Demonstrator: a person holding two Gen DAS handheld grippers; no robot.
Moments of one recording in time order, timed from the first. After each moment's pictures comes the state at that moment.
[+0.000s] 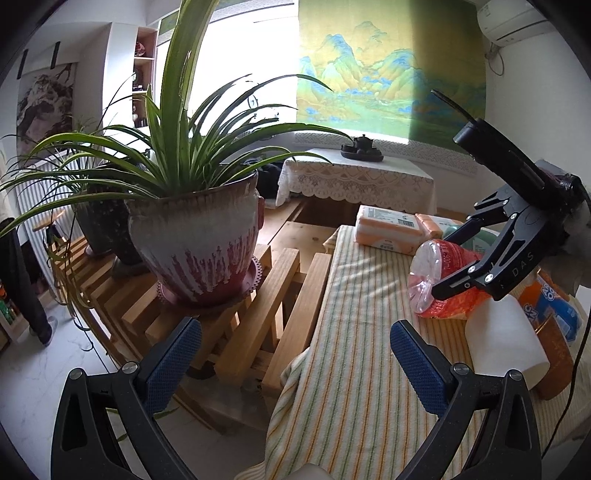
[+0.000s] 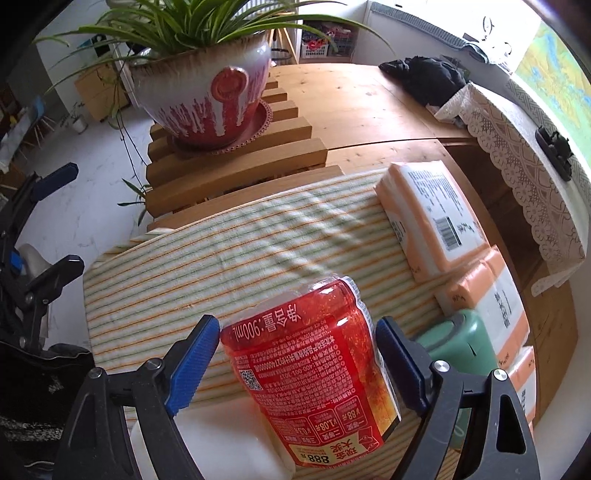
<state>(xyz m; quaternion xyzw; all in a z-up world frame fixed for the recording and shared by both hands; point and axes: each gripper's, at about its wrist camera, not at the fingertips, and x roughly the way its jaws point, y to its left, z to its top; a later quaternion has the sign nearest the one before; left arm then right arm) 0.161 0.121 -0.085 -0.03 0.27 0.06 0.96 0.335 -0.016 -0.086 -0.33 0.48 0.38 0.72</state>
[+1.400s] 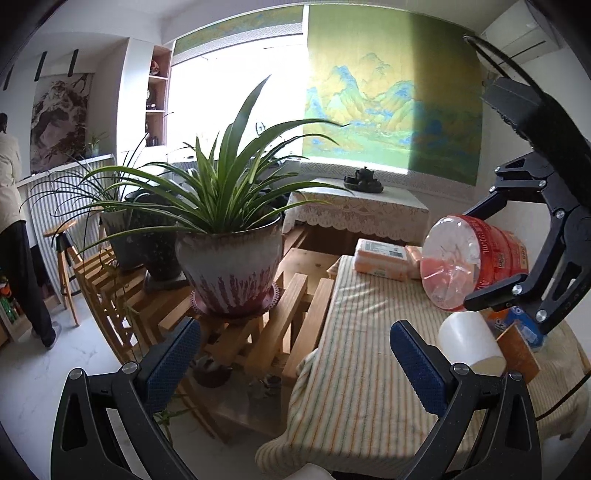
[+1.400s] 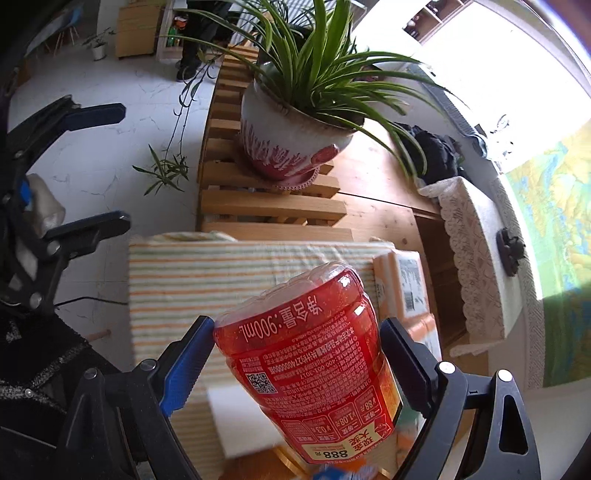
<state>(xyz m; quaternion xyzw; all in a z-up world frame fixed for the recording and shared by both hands) 0.076 0.127 -0.036 -0.04 0.22 0.06 0.97 0.194 0.011 -0.004 -0.48 0.35 0.34 0.73</state>
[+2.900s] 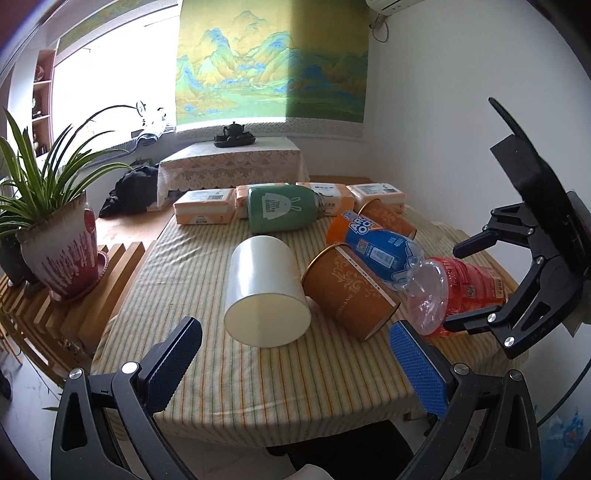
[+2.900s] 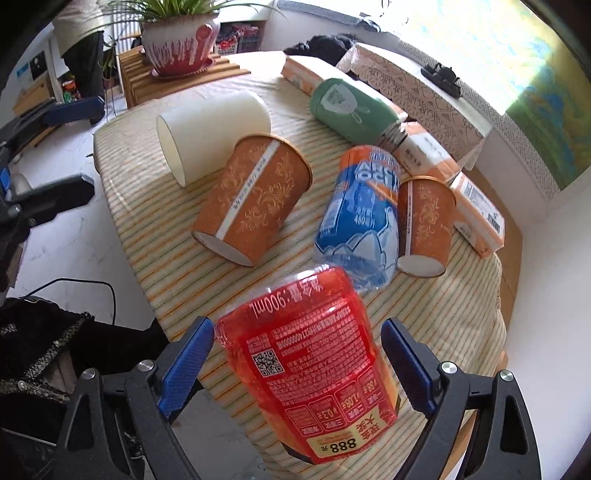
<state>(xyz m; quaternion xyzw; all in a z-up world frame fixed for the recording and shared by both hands) 0.081 -0.062 -0.074 0.02 0.30 -0.14 0.94 0.130 -0.228 -0.078 -0.28 0.47 0.23 0.81</state>
